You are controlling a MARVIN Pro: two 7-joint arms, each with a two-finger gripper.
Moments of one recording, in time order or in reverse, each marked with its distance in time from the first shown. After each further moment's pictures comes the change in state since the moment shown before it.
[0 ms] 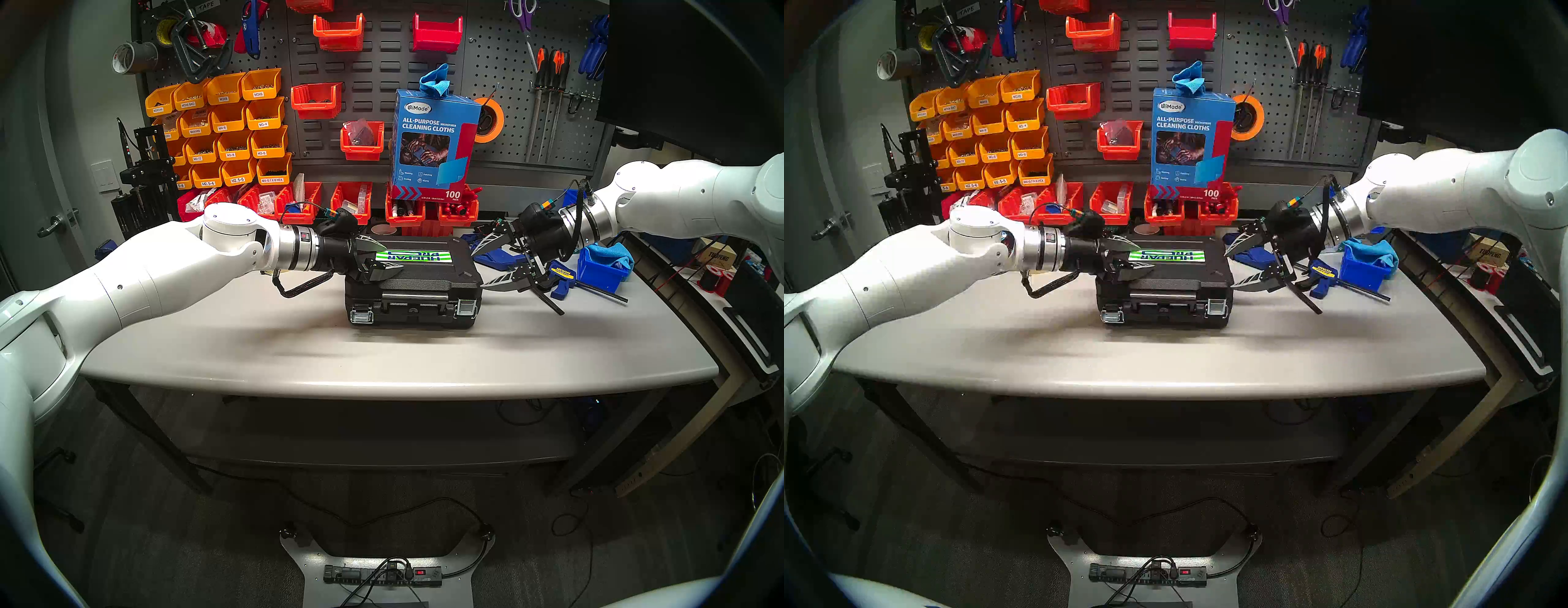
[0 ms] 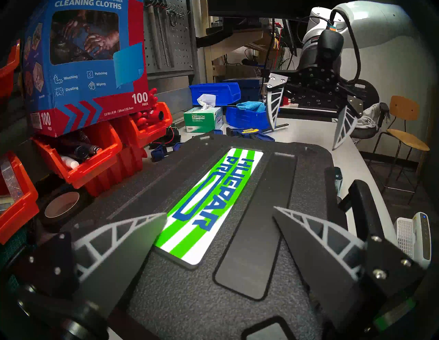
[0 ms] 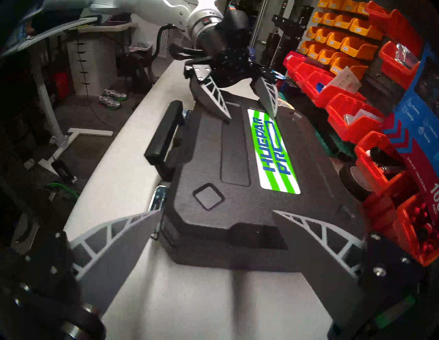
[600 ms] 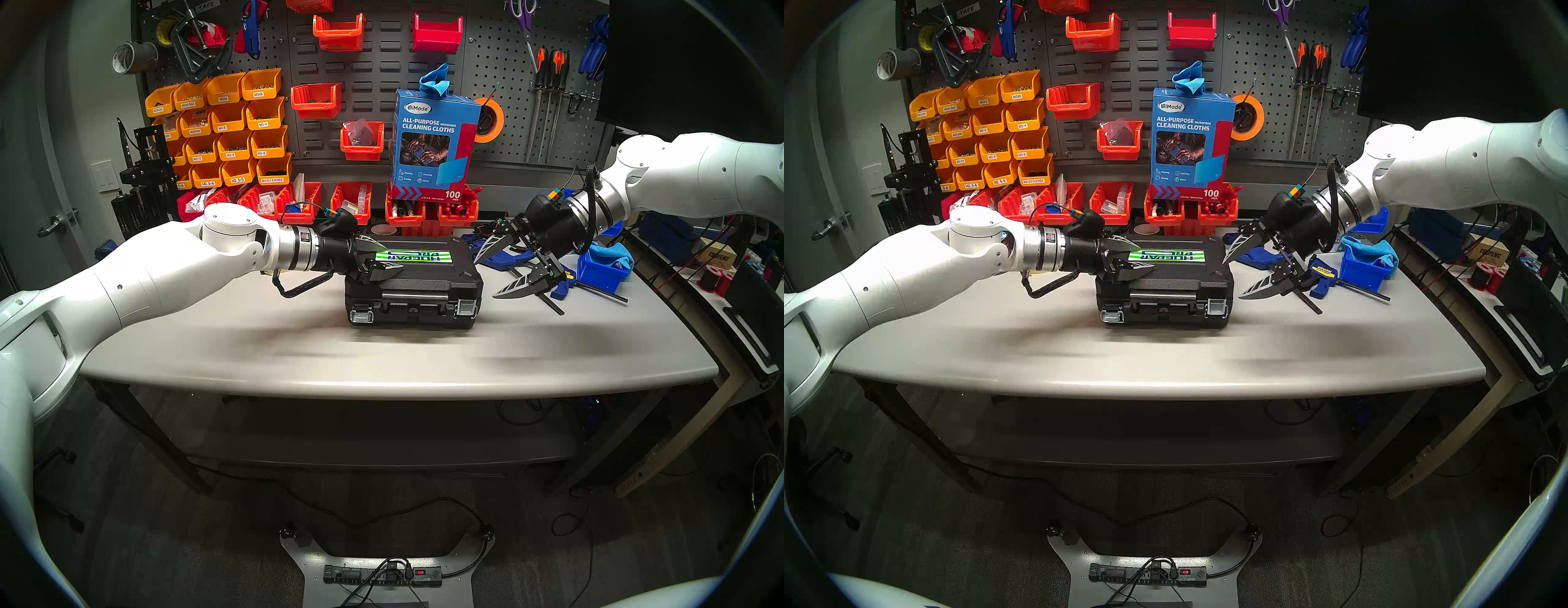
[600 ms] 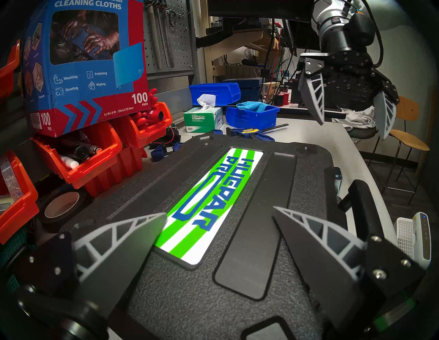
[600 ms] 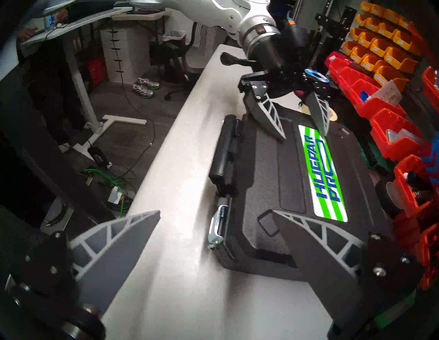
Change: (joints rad) left arm -0.002 0.000 0.004 0.000 -0.001 -0.001 0.000; right arm 0.168 0.013 0.001 -0.180 -0.130 0.075 0.075
